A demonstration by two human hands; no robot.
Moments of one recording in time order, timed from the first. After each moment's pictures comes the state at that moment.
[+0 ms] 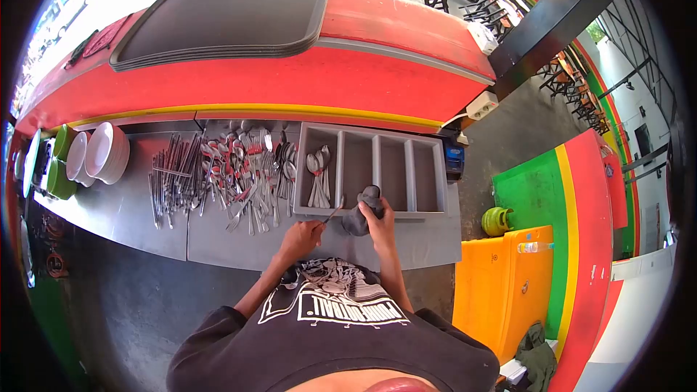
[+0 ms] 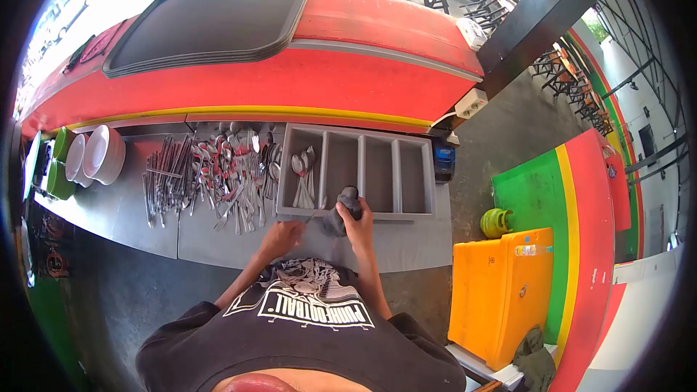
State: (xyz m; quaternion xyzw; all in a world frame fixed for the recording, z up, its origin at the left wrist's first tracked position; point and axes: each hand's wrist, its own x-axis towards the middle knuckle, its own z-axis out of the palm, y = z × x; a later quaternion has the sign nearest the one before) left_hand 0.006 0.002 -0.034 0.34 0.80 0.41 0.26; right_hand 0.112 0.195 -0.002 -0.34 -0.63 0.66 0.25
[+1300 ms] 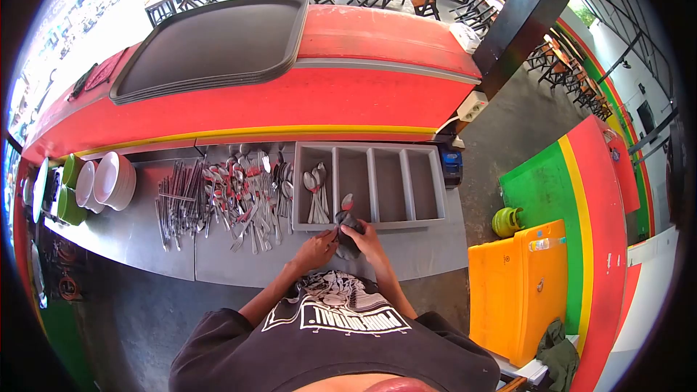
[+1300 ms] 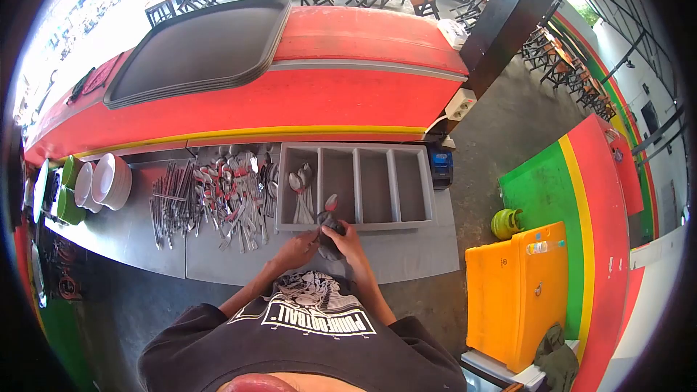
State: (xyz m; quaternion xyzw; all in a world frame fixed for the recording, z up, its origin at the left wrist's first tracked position) left_hand 0.013 0.034 -0.062 0.49 0.76 0.37 0.23; right_hand 0.116 0.202 -0.098 -0.33 -0.62 0.70 0.10
